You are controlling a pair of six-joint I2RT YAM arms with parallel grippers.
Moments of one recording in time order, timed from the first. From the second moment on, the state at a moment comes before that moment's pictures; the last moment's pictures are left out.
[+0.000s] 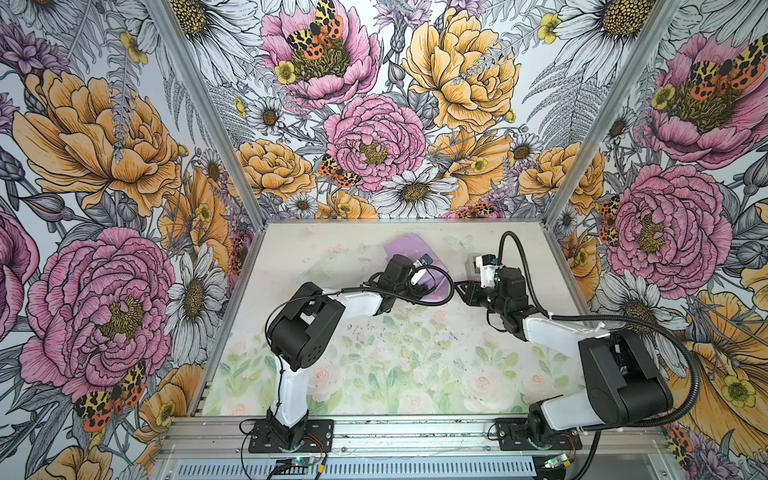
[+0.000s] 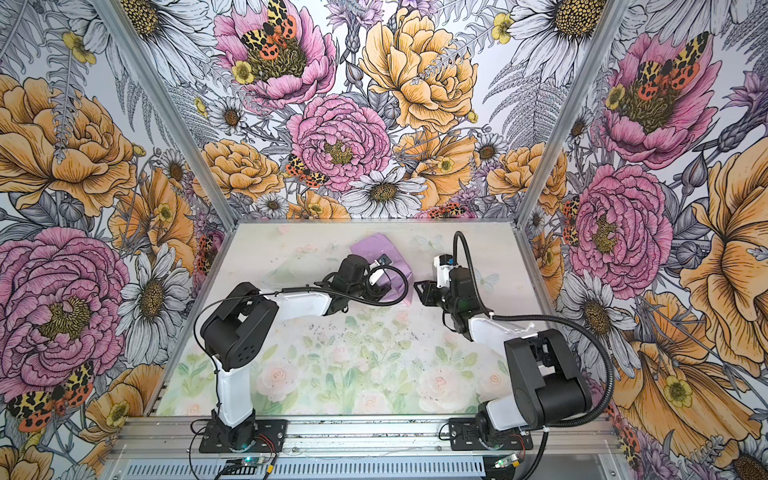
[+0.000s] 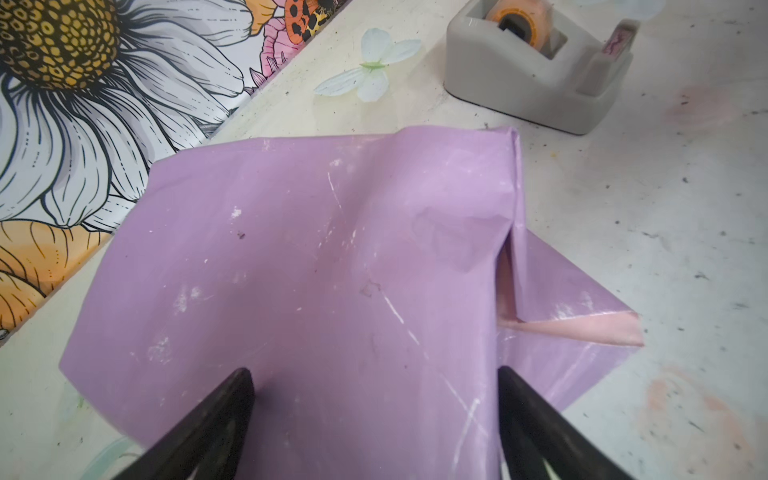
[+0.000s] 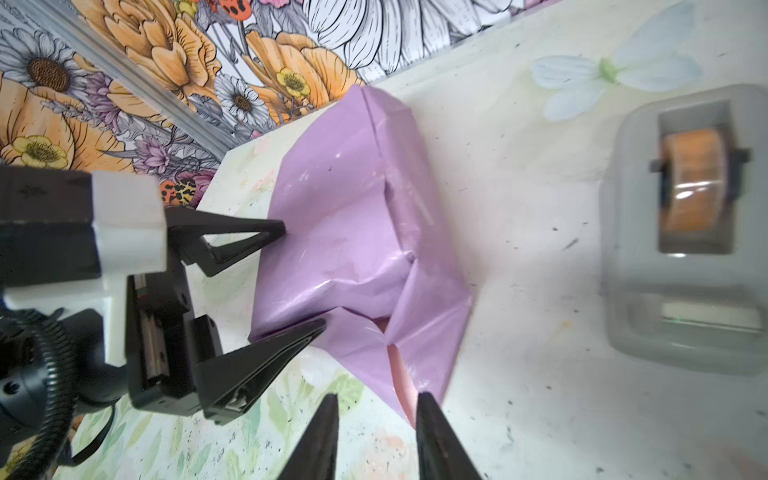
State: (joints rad) left arm -0.67 1.94 1.16 0.18 -0.04 0.31; right arm 0.21 1.41 0.61 0.27 -0.39 0.45
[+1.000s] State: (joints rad) left arm -0.41 1.52 0.89 0.07 0.12 0.01; right arm -0.12 1.91 1.20 -0.27 -0.69 0.28
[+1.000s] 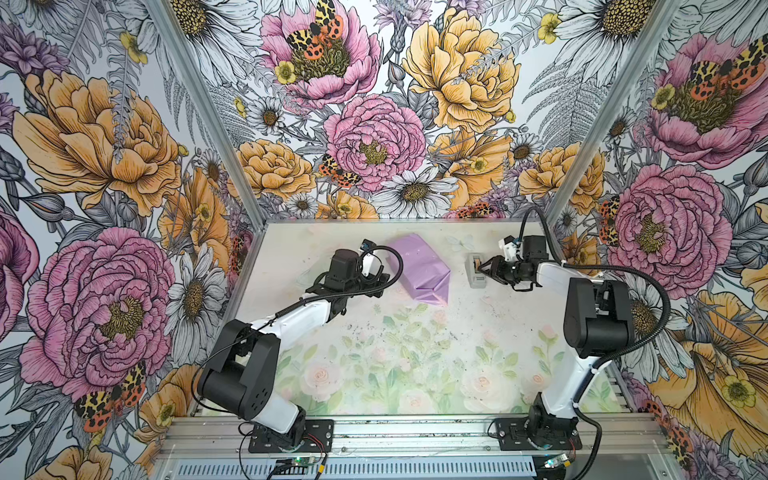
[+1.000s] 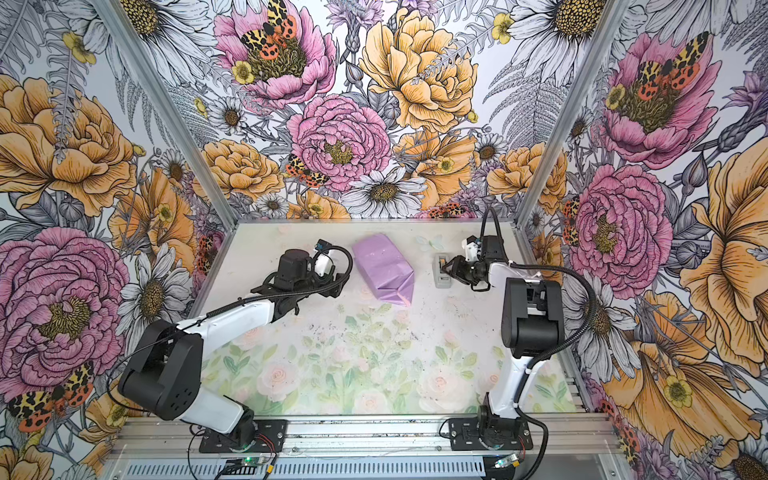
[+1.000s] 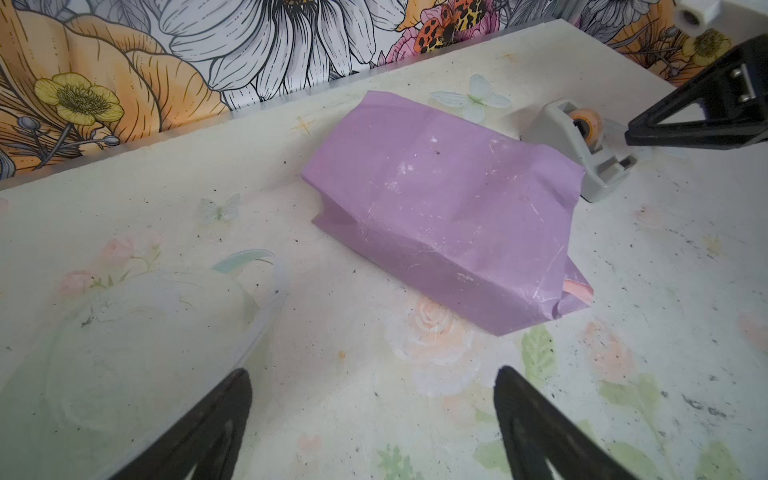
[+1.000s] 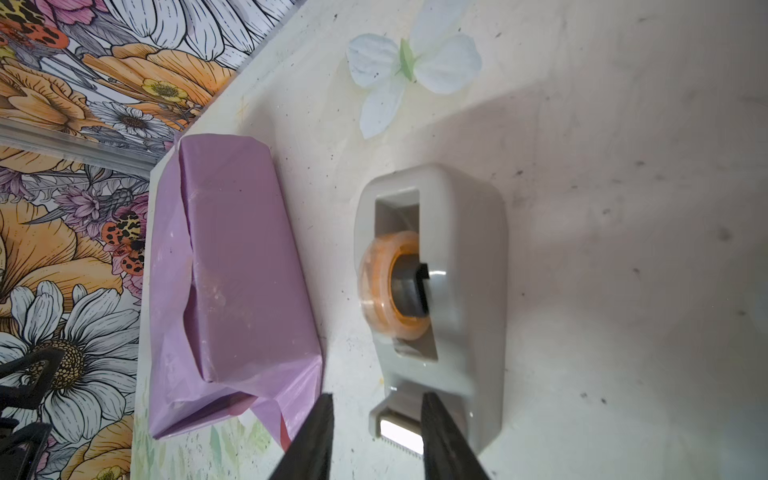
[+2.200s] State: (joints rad) left arm -0.40 1.53 0.89 0.08 0.15 -0.01; right arm -0.12 2.05 1.34 -0.37 -0.76 0.28
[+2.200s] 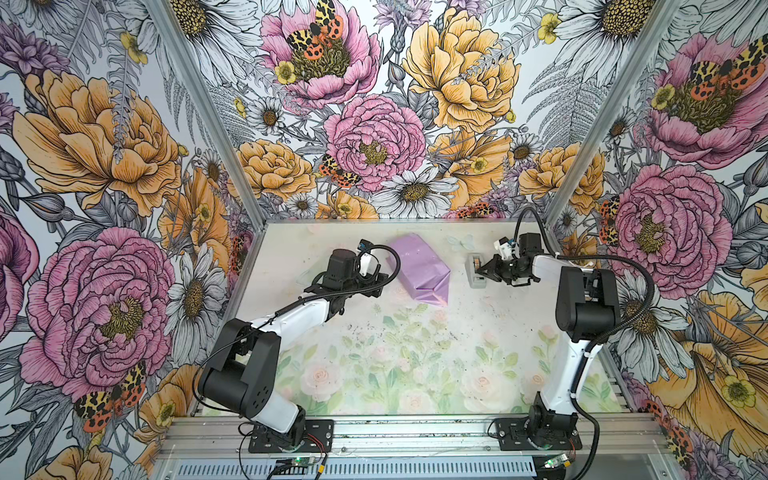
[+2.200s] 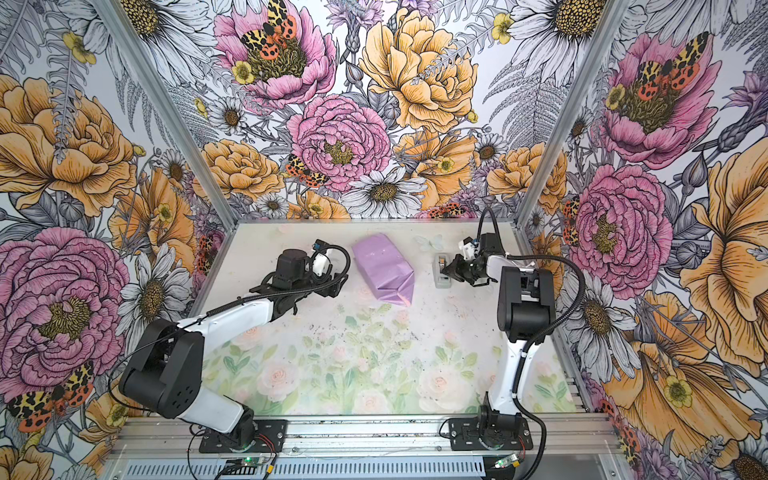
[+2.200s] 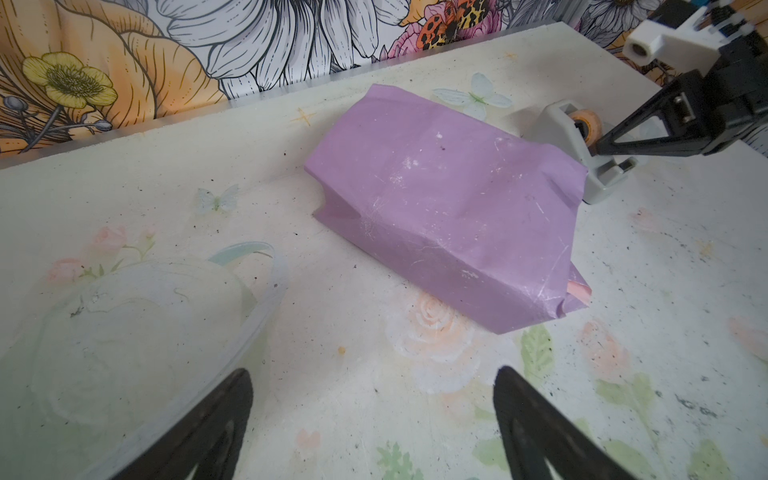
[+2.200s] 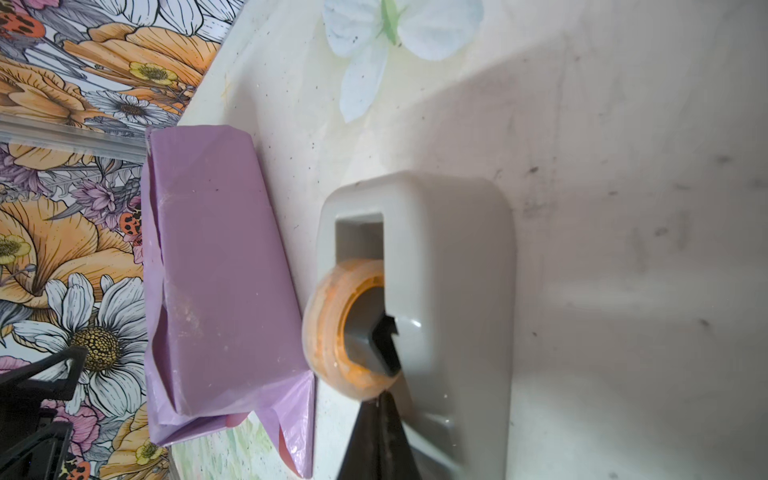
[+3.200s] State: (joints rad) left arm -0.40 1.53 0.89 0.08 0.15 -0.01; right arm -0.14 1.91 1.23 -0.30 -0.82 0.34
